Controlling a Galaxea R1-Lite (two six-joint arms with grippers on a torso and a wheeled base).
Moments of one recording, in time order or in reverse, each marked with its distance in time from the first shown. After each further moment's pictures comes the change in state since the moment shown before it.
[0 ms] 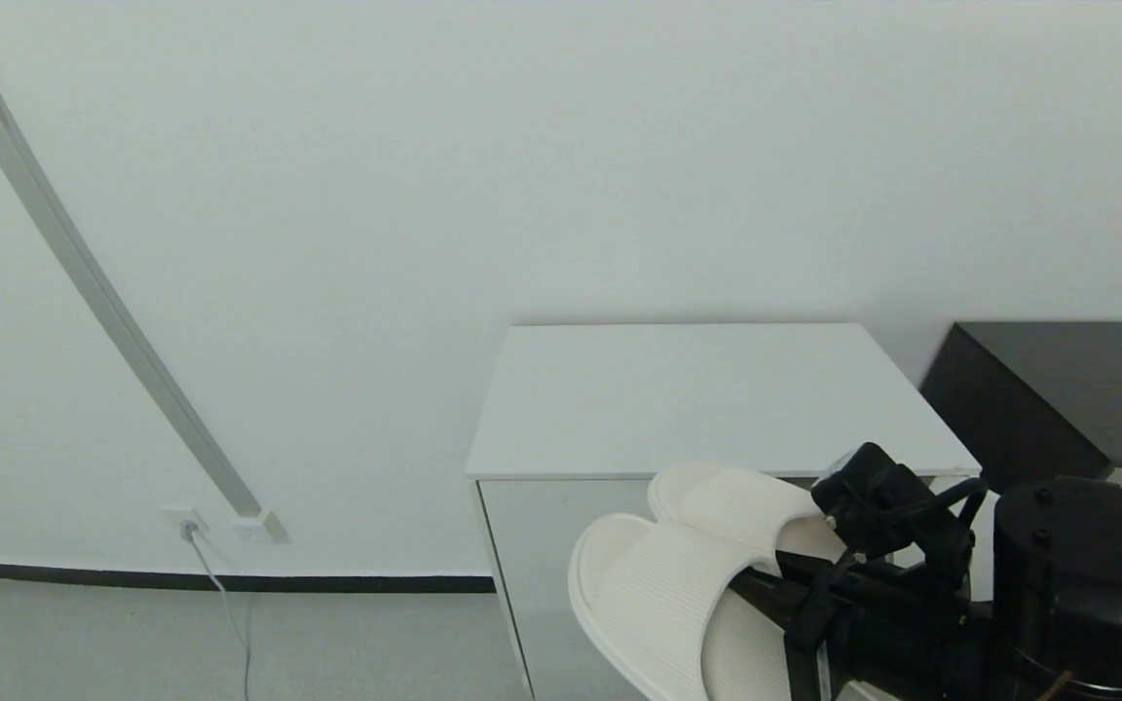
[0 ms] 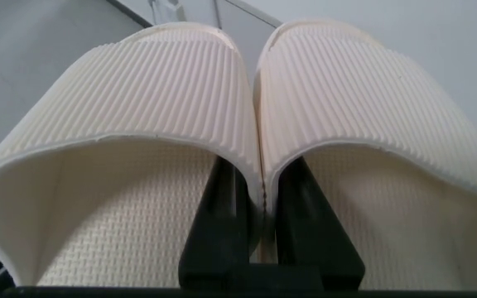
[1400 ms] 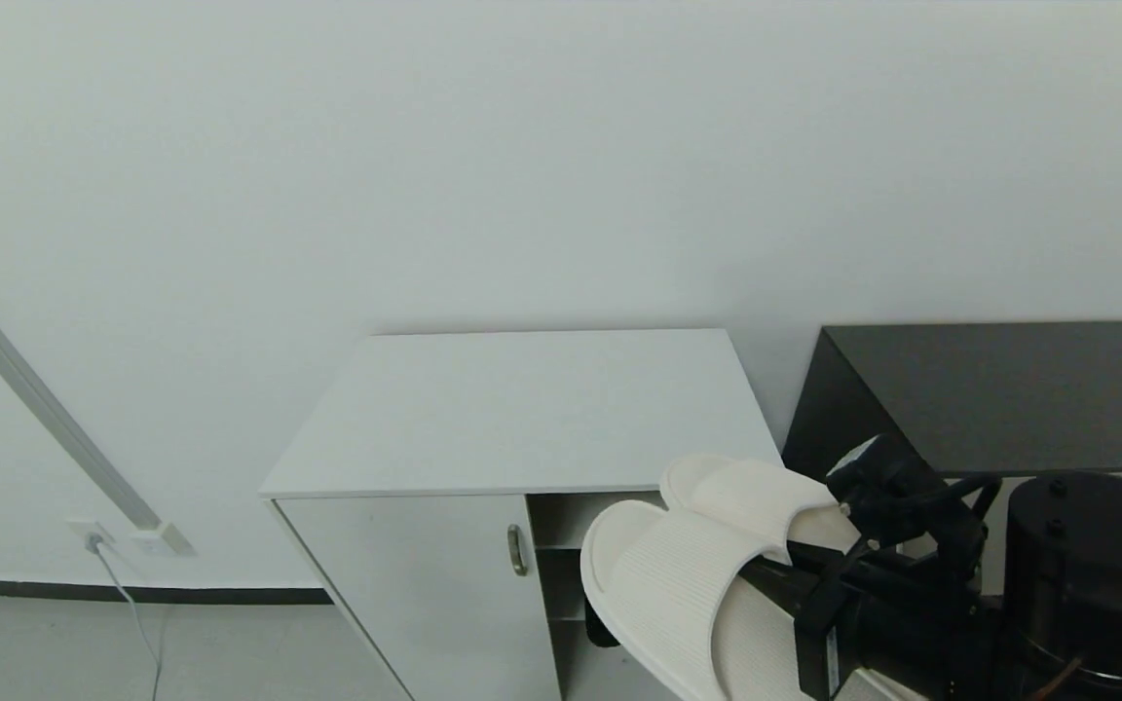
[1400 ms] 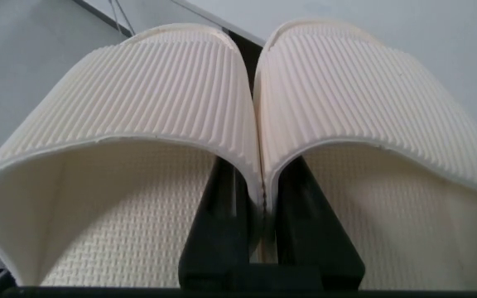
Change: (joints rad) left arm 0.001 0.000 0.000 0.000 0.000 0.000; right arm -0.002 0.000 0.012 -0.028 -0.001 0.000
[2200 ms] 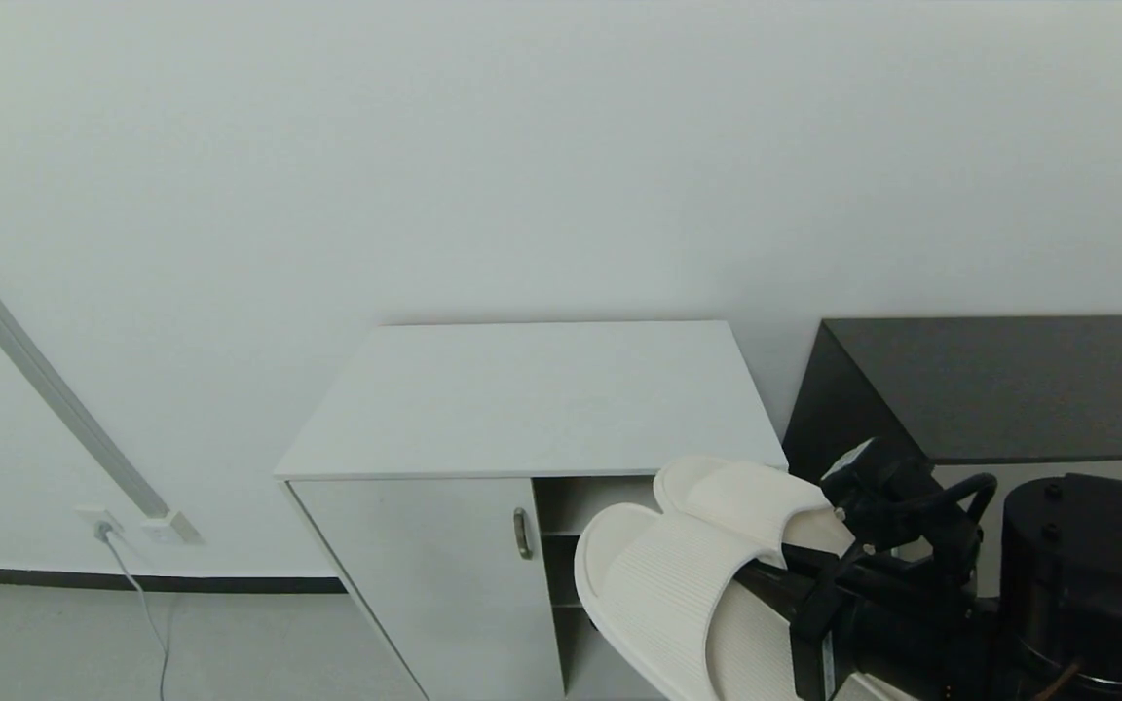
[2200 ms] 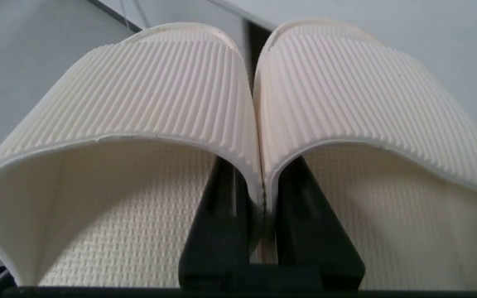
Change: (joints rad) left arm 0.000 0.000 0.000 0.000 -0.001 0.000; right arm 0.002 0.001 -0.001 -0.001 0.001 0.000
